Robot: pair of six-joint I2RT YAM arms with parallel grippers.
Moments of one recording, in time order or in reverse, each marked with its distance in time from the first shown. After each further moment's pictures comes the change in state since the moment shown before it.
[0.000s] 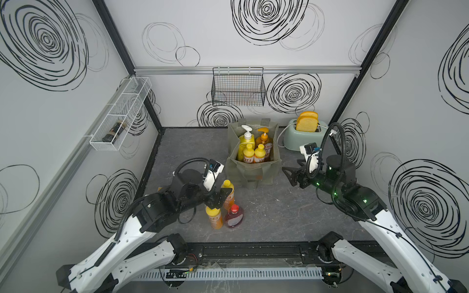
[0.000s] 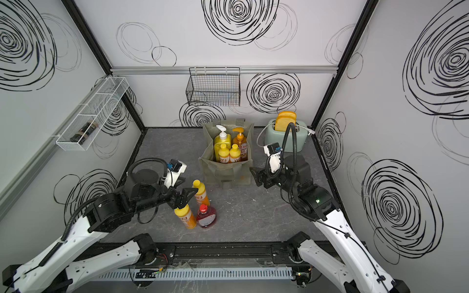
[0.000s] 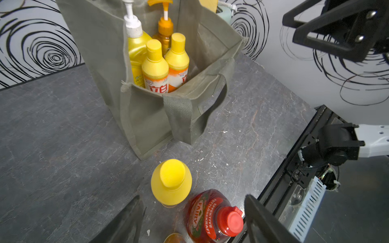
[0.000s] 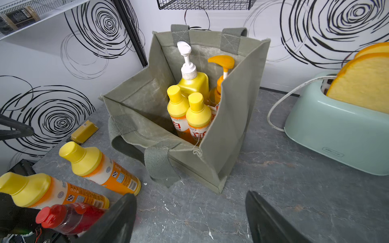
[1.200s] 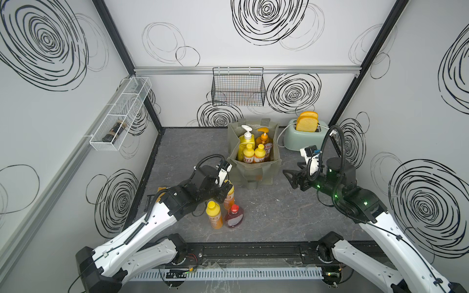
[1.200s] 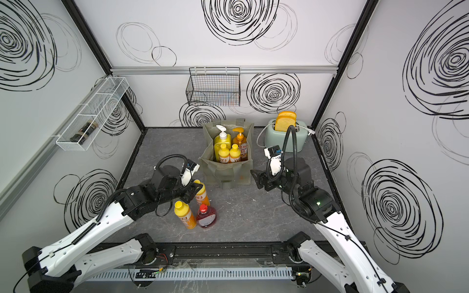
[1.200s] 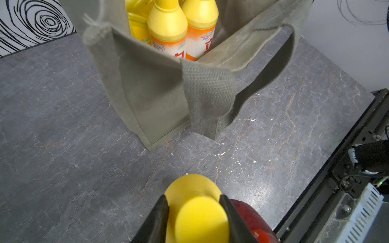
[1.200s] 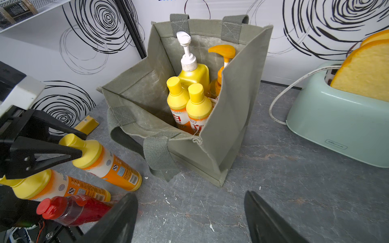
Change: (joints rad) left arm 0.075 0.134 -0.128 0.159 -0.003 0.050; right arm -0.006 -0.021 -0.024 -0.011 -0.010 0.002
